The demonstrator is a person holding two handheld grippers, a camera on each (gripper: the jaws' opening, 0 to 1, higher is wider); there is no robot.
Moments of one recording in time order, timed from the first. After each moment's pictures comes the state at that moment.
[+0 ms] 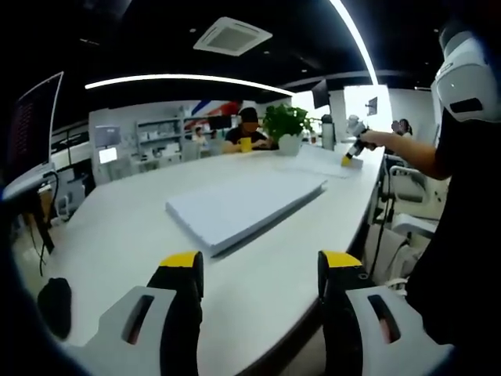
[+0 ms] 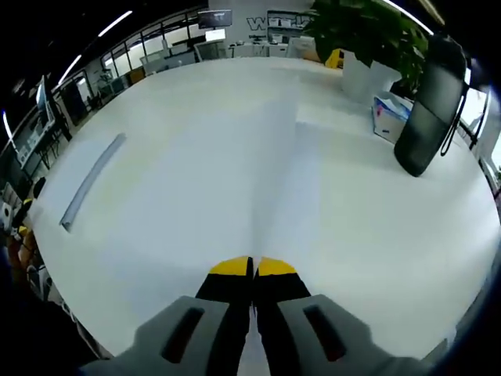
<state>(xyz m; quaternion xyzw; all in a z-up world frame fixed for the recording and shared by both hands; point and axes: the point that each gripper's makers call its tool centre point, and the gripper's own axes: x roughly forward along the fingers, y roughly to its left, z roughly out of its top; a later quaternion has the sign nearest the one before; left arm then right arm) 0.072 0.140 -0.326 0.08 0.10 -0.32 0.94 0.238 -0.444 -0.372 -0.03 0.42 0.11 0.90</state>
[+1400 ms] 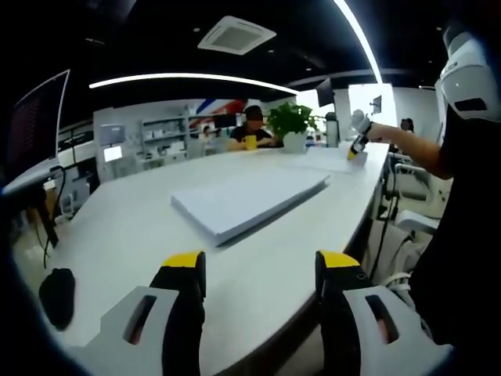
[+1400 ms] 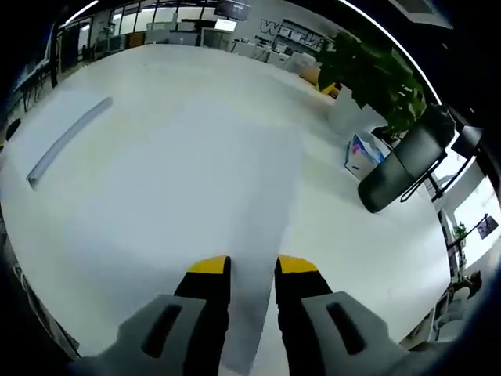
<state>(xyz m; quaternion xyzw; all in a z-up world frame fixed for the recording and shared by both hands) 0.066 0.149 -0.335 0.08 0.10 -0.31 0.94 0.229 -0.463 -0.357 -0.21 0.40 0.03 0.89</state>
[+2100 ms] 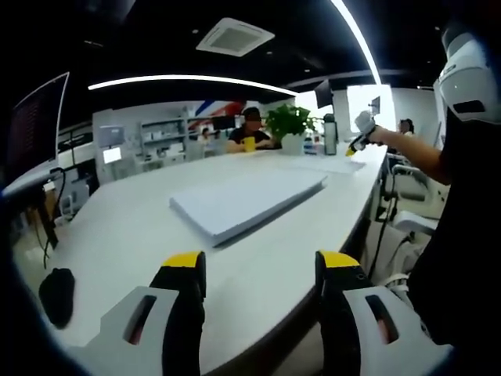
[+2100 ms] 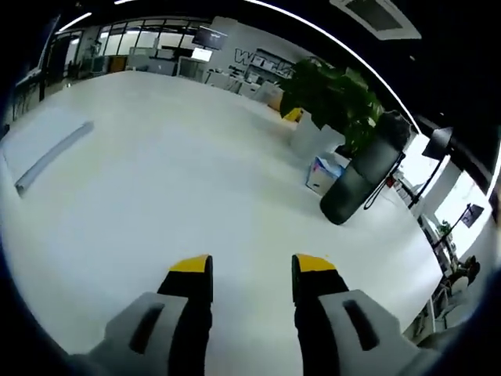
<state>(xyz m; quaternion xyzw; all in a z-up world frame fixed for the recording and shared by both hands) 0.063 0.146 -0.332 0.07 0.10 -0.31 0.94 0.232 -0.487 -0.321 -0.19 0.29 -0.02 0.94</state>
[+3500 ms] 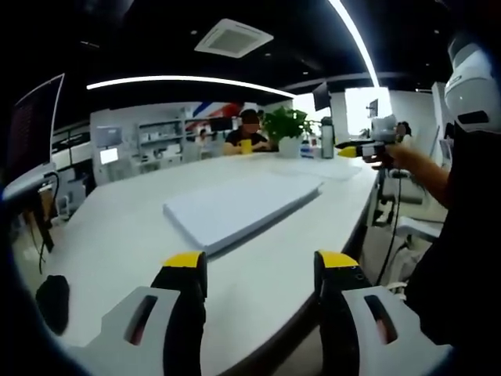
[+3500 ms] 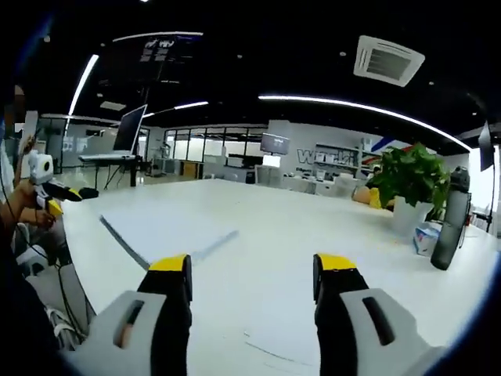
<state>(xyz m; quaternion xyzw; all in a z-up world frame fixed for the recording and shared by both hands) 0.068 0.133 -0.325 0.07 0.09 -0.32 0.94 0.177 -0.257 -0.287 -0.06 0.04 0.24 0.97</state>
